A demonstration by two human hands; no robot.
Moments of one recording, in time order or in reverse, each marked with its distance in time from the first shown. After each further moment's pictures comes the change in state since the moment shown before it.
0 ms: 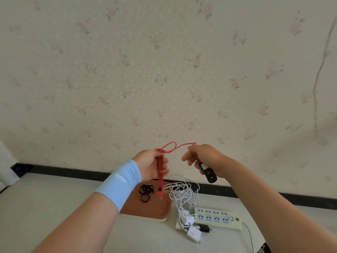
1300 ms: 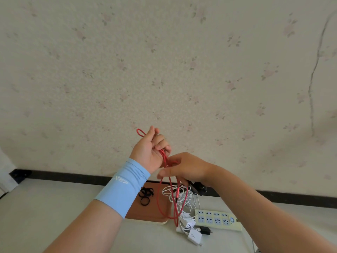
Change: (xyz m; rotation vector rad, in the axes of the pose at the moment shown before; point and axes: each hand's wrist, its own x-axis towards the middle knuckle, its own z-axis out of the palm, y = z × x) left_hand -0.023 0.016 0.039 -0.465 -0.223 0.390; right_hand -0.020 -0.011 0.031 -0.208 -0.307 -0.273
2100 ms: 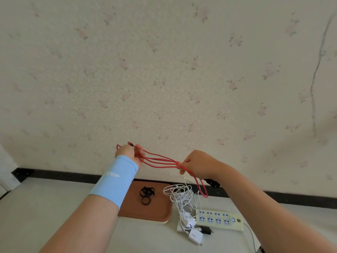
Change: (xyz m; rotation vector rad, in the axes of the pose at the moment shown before) left_hand 0.023 0.032 -0.053 -0.028 0.608 0.073; right_hand 0.011 0.025 -0.023 -0.419 0.206 0.169
